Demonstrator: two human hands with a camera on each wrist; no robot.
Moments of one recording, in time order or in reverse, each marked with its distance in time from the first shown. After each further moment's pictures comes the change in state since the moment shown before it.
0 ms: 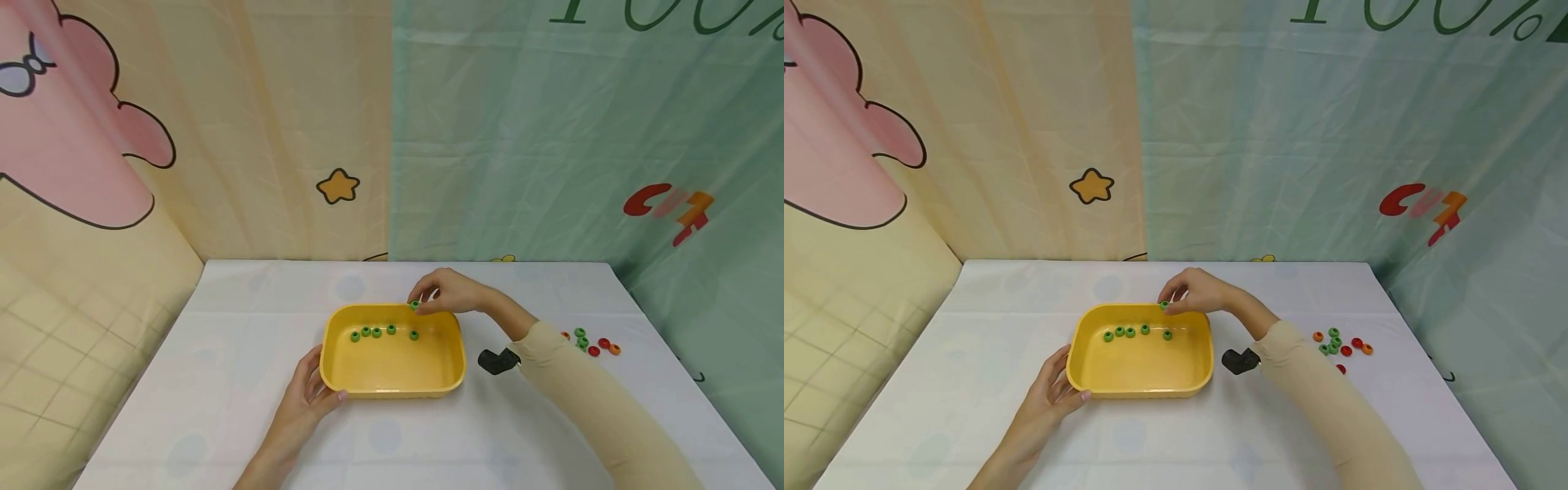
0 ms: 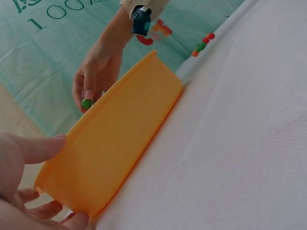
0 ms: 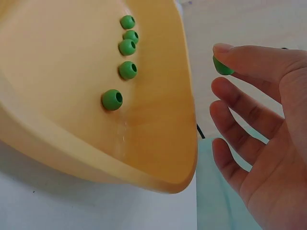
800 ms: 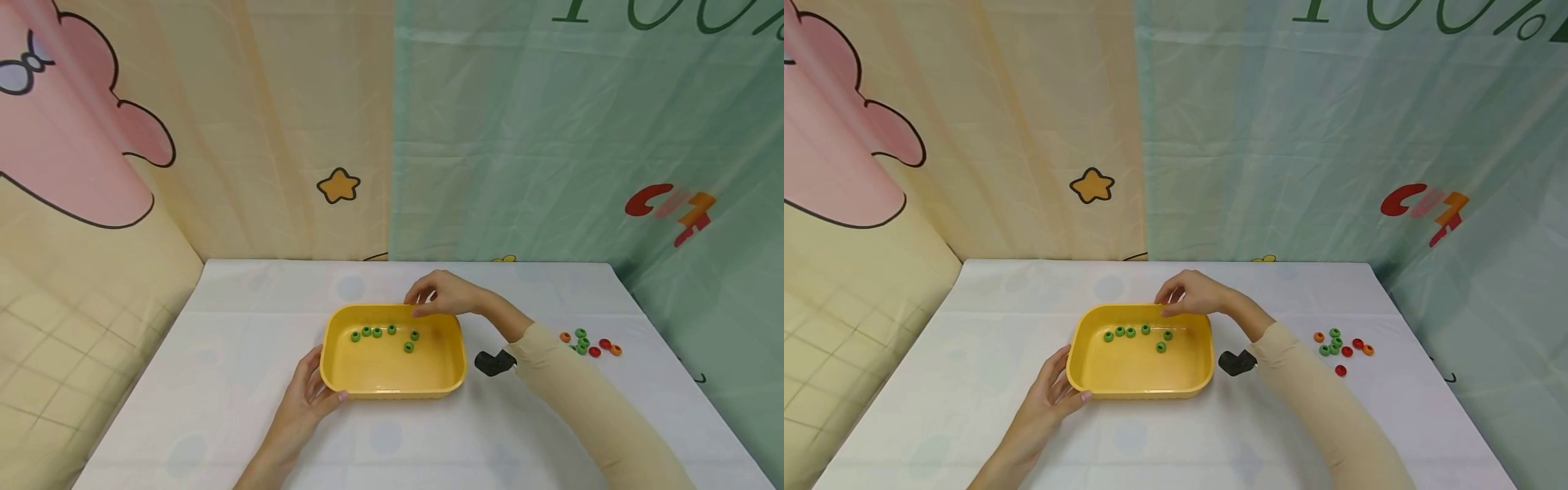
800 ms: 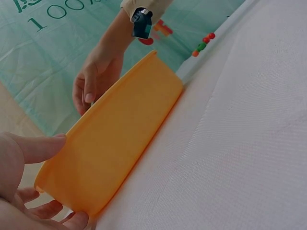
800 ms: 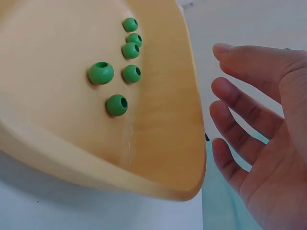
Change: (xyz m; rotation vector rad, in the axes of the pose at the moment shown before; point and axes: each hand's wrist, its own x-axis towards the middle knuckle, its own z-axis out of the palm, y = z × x) left_hand -0.001 0.001 0.000 -0.002 -0.002 -0.001; right_hand 0.008 0.004 0.006 0.000 -0.004 -0.009
